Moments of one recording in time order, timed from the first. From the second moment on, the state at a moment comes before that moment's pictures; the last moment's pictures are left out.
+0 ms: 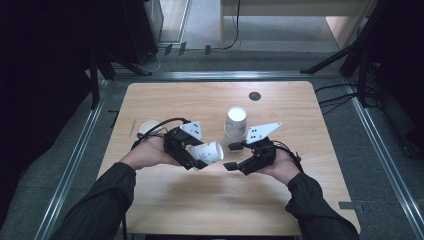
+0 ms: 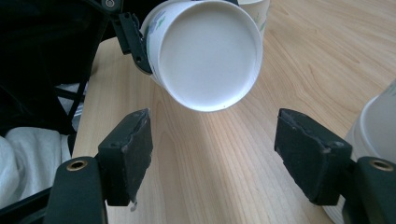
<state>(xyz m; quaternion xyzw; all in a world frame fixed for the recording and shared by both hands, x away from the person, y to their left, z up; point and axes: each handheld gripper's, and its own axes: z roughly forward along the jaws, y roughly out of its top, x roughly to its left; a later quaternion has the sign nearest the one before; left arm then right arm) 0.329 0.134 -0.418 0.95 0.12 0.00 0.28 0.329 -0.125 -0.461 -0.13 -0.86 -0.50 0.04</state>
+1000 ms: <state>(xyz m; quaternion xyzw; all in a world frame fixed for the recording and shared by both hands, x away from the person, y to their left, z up) 0.329 0.107 -0.406 0.99 0.04 0.01 0.14 0.325 -0.093 -0.464 -0.10 -0.84 -0.53 0.03</state>
